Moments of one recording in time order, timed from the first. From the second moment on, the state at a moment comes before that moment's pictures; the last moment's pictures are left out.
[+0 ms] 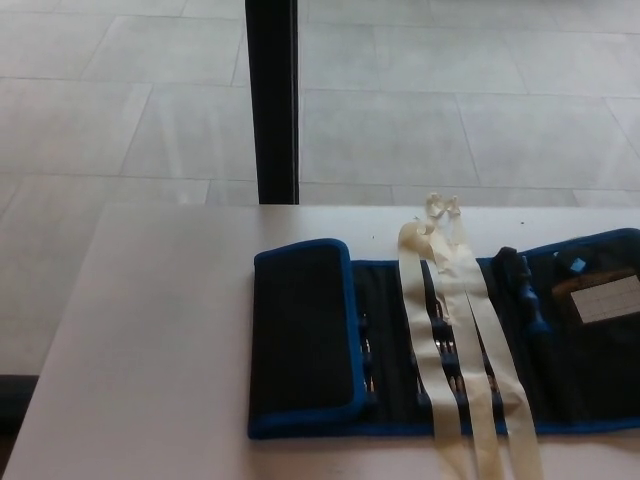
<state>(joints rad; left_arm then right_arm) 0.25 0.41 0.76 1.00 -0.41 -0.05 -0.17 -0.33 -0.43 -0.80 0.36 0.60 0.46 -0.02</state>
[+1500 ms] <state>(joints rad) 0.23 0.42 0.73 0.96 -0.42 -0.07 -0.15 -0.36 -0.34 -0.53 0.52 0.51 0.46 -0.15</state>
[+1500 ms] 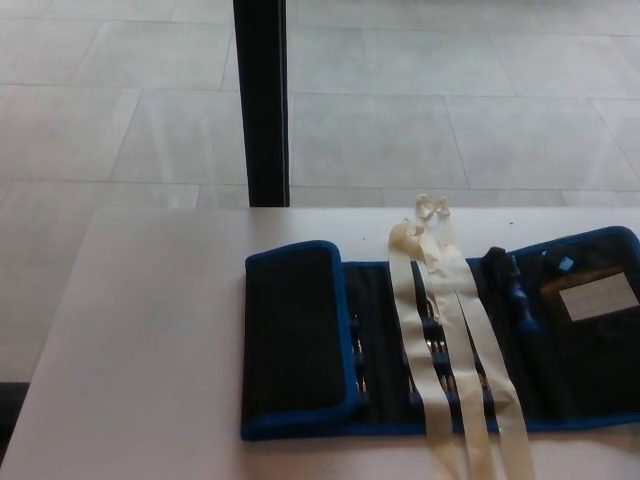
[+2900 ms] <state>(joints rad) 0.25 0.41 0.69 0.91 -0.43 -0.06 -0.10 -0.08 -0.16 -0.08 -0.03 0.33 0.24 -0.10</state>
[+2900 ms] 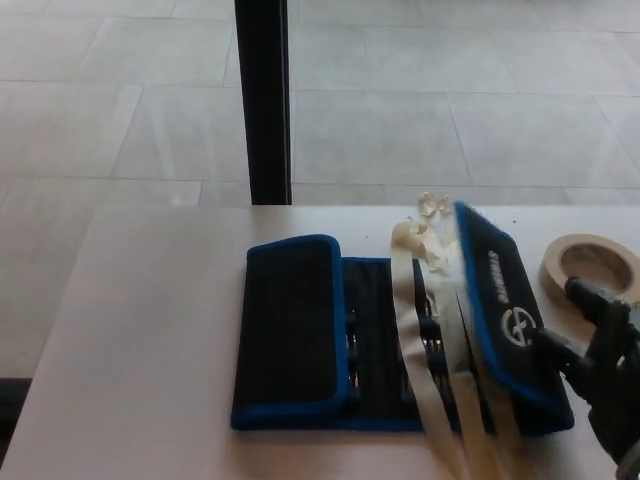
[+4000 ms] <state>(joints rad) 0.22 0.43 0.68 0.93 -0.43 -0.06 -0.08 -0.24 -0.47 0.25 0.34 -0.05 -0.04 -0.03</state>
